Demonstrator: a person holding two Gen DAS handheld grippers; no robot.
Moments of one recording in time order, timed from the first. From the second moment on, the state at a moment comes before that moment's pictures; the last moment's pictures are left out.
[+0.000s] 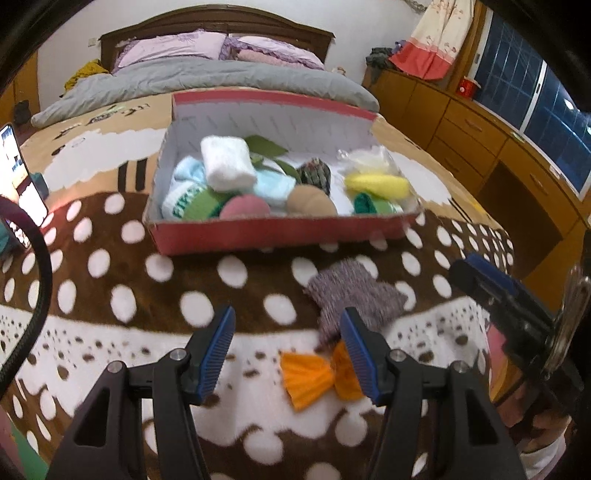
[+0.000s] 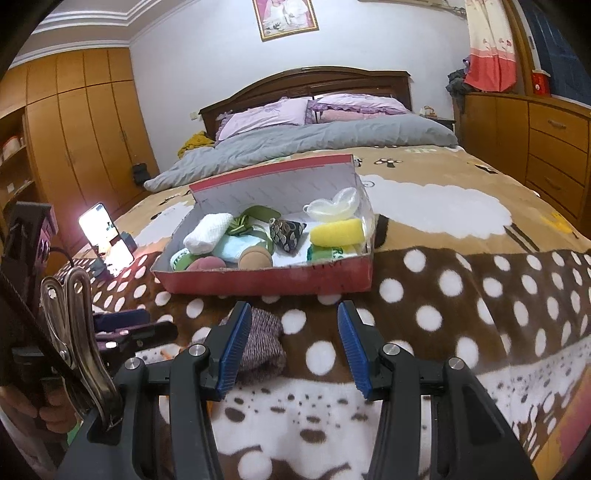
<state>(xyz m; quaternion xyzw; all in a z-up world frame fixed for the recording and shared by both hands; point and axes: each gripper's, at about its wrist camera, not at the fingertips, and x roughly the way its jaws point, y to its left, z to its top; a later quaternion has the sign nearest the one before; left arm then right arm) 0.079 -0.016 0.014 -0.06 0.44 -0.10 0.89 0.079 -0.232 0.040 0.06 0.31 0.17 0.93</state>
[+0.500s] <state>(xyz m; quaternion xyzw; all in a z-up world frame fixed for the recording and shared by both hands) 0.065 -0.039 -0.010 -0.06 0.46 -0.14 0.87 0.059 -0.234 0.042 0.06 0.30 0.17 0.94</state>
